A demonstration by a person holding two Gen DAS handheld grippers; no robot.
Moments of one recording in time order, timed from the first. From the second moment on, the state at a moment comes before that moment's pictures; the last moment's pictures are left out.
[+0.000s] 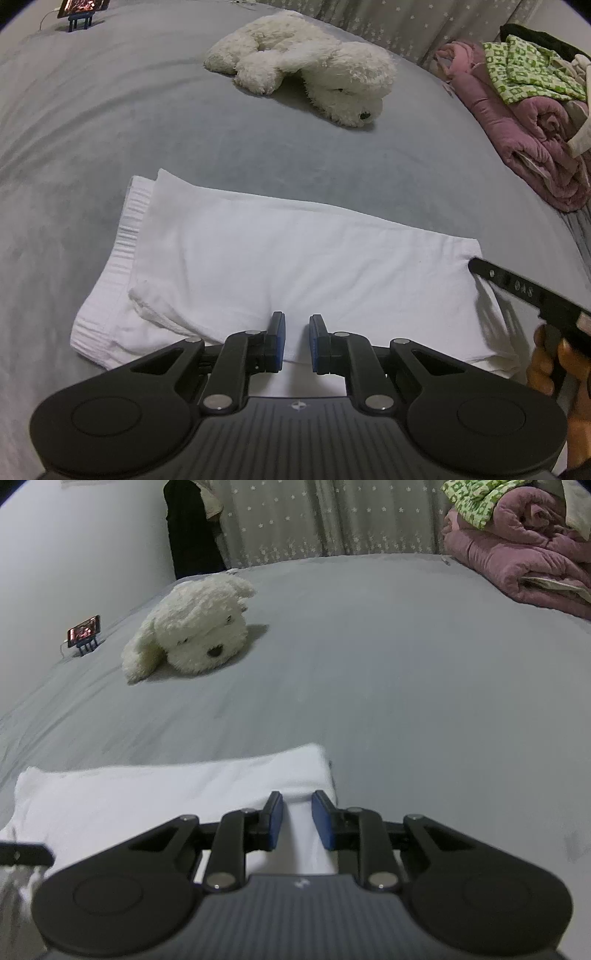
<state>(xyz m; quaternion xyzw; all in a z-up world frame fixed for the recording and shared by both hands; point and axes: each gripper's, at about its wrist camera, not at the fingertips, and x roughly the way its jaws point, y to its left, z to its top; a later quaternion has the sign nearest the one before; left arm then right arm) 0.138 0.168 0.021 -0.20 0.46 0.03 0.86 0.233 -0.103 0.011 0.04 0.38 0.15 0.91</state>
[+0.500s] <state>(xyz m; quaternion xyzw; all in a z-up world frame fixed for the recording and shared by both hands) 0.136 0.171 0.020 -0.21 0.46 0.02 0.86 0.204 -0.096 0.026 0.01 0.35 0.13 0.93</state>
